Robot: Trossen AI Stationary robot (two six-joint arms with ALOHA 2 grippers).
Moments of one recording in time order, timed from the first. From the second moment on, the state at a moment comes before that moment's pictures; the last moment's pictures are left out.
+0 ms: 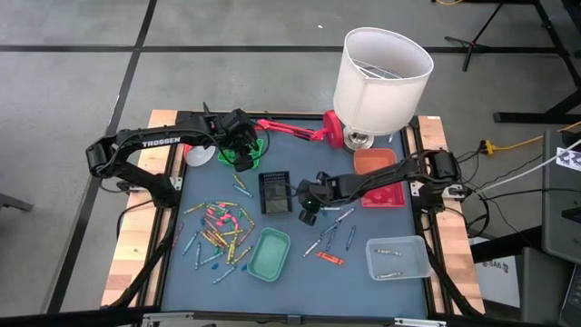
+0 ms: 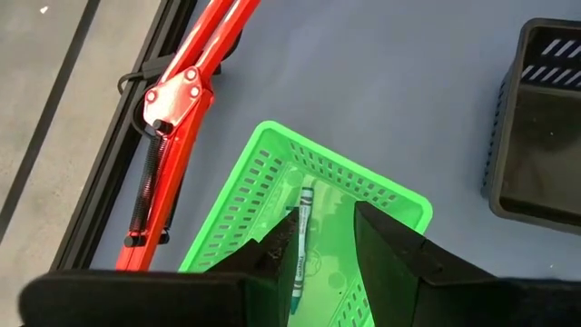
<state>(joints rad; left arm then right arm) 0.50 1.37 0.97 -0.62 -0.11 0.18 0.08 1.88 1.13 -0.34 0.20 0.42</state>
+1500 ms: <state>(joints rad) 0.49 1.37 0.97 -0.62 -0.11 0.19 0.08 1.92 1.13 -0.42 0.14 0.44</state>
